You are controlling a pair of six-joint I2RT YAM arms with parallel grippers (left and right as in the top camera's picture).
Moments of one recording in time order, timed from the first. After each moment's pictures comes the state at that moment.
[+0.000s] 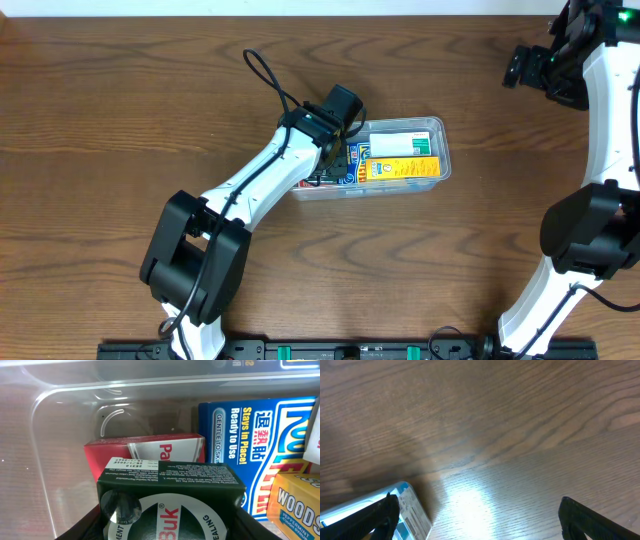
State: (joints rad) left arm -0.58 1.93 1.44 -0.86 -0.10 -0.60; right arm -0.17 2.07 2.12 -1.33 -0.01 0.20
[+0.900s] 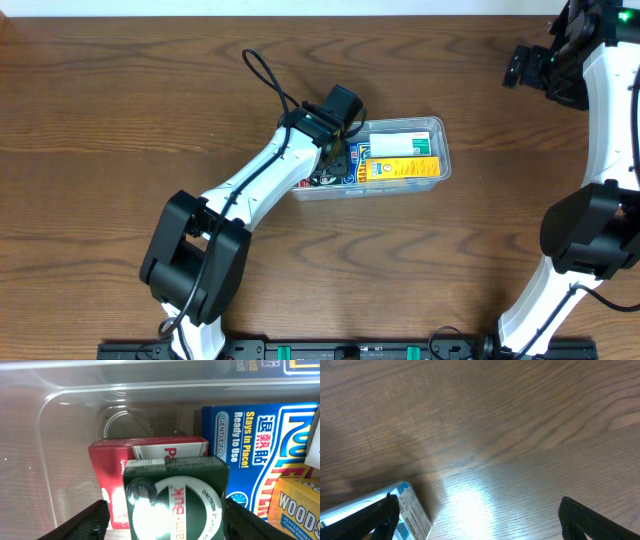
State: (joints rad) left arm -0.58 1.93 1.44 -0.86 -0.11 -0.61; right arm -0.17 2.07 2.12 -1.33 -0.01 0.20
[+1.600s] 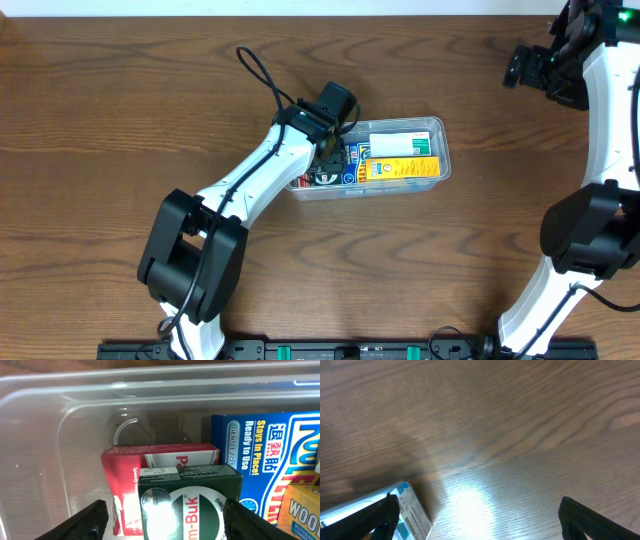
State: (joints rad) left arm -0.55 1.93 1.44 -0.86 -0.11 -0.57; right arm -0.17 2.07 2.12 -1.33 -0.01 0.20
